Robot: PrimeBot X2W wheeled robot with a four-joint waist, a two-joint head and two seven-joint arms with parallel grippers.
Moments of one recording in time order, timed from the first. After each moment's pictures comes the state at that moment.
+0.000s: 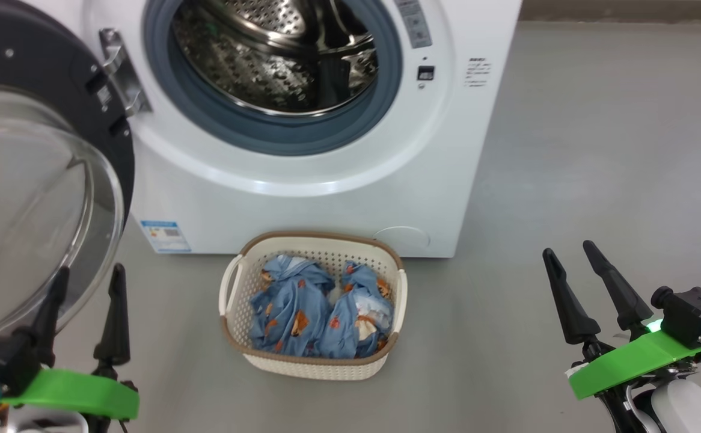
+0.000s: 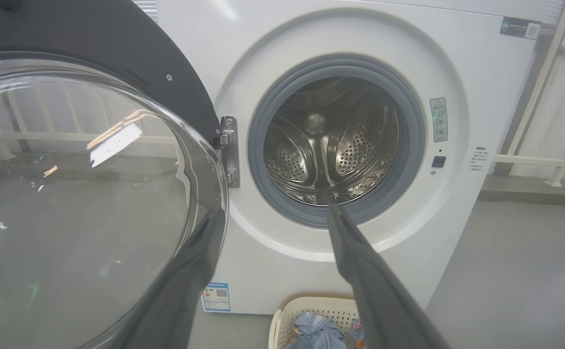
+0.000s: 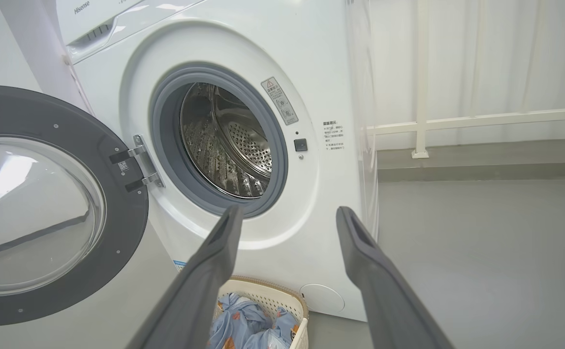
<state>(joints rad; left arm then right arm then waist) -0.17 0.36 -0.16 0.19 -0.52 0.09 -0.19 -0.15 -0.29 0.24 0.20 0.56 0.12 -0.25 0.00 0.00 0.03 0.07</state>
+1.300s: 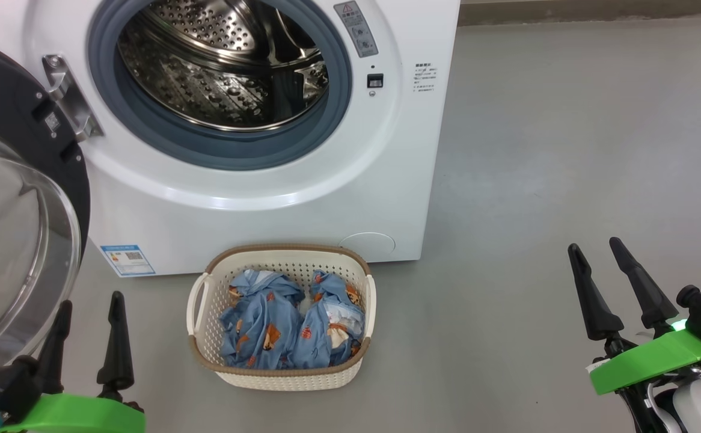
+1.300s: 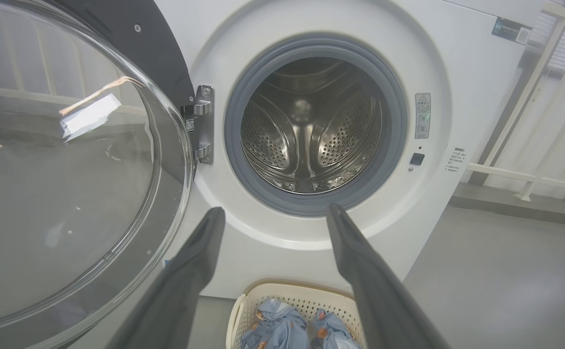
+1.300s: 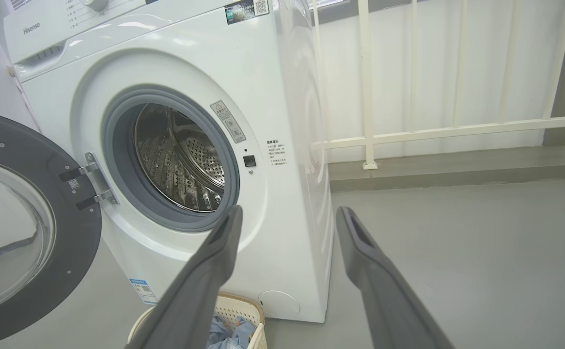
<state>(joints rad) -0.10 0.32 -0.16 0.19 -0.61 0.07 -0.21 -0.13 -0.31 0.19 0.19 0.55 0.12 -0.25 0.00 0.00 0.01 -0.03</state>
